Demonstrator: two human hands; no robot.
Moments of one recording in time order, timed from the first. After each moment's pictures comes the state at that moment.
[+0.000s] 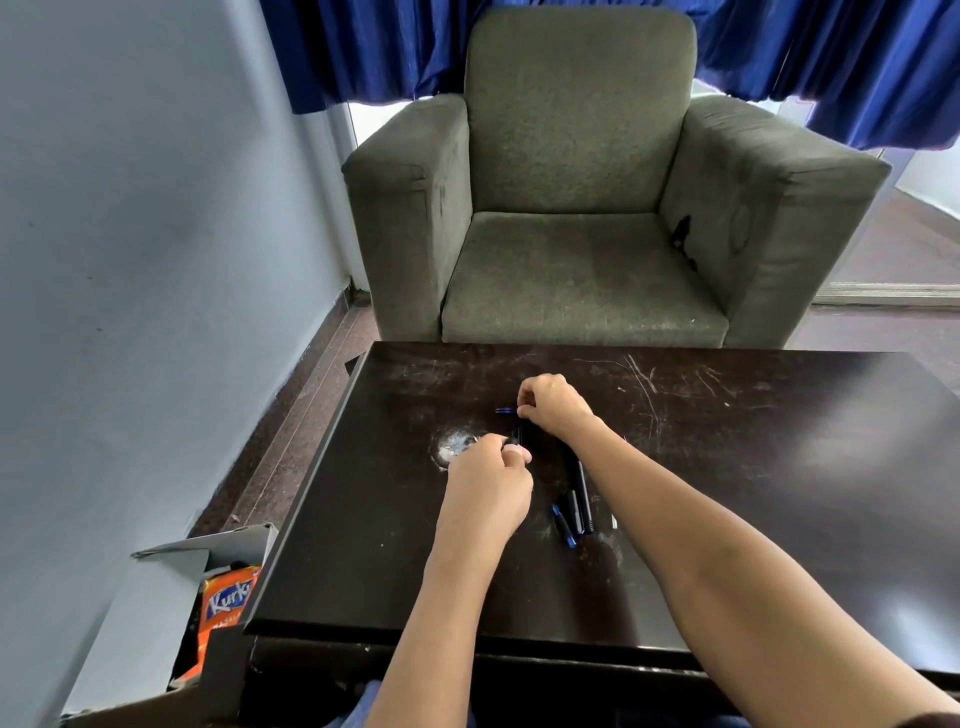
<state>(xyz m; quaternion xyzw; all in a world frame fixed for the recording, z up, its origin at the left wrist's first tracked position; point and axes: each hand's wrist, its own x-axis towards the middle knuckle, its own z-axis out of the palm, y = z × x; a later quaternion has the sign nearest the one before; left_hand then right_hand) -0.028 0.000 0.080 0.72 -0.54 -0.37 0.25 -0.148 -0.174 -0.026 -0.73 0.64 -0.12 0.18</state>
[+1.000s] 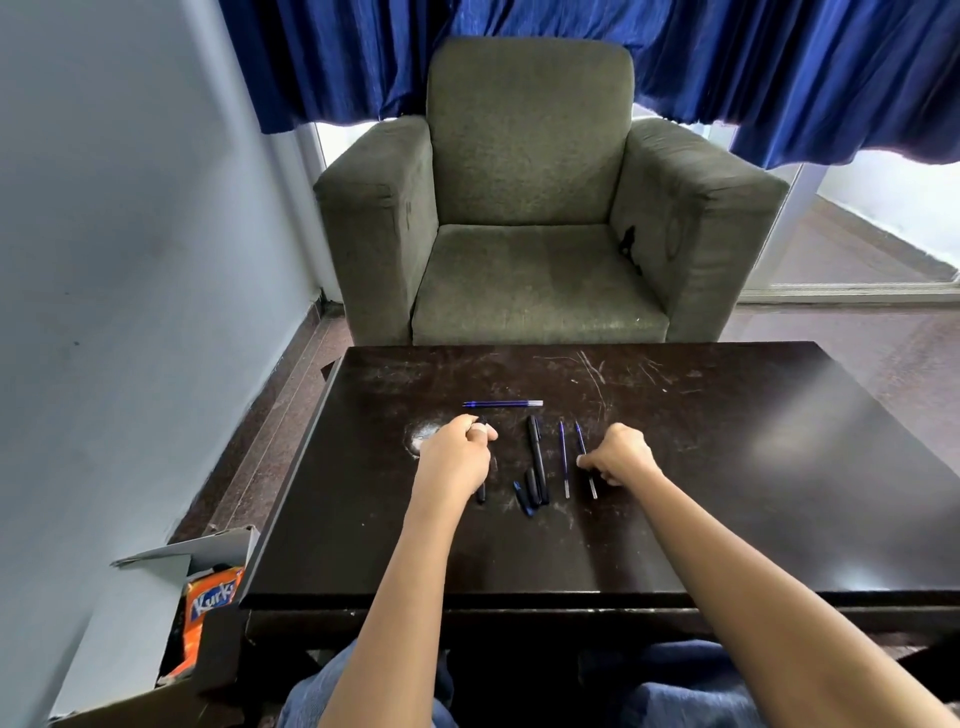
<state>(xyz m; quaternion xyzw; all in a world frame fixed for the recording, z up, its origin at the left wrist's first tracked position) -0.028 0.013 0.085 0.70 -0.56 -0.37 0.27 -0.242 -0.061 -0.023 -0.46 0.83 -0.13 0.28</state>
